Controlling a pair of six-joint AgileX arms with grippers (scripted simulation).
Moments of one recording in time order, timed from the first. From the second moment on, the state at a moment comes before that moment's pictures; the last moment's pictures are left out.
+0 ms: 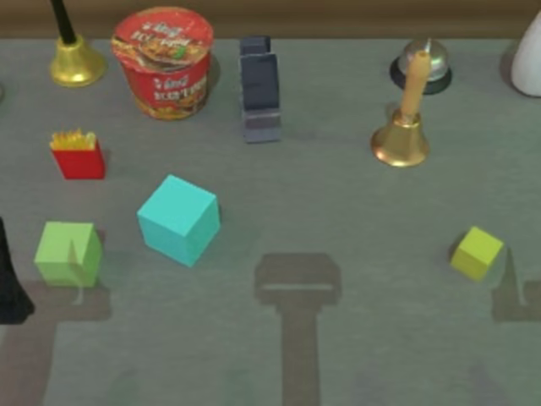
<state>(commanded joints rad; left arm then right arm) 0.00 0.00 0.00 0.00 0.00 0.00 0.00 0.00 0.00 0.00 0.00 0.00</state>
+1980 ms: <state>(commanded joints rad) 0.00 0.00 0.00 0.00 0.00 0.00 0.26 1.94 1.40 -1.03 0.00 -0.62</state>
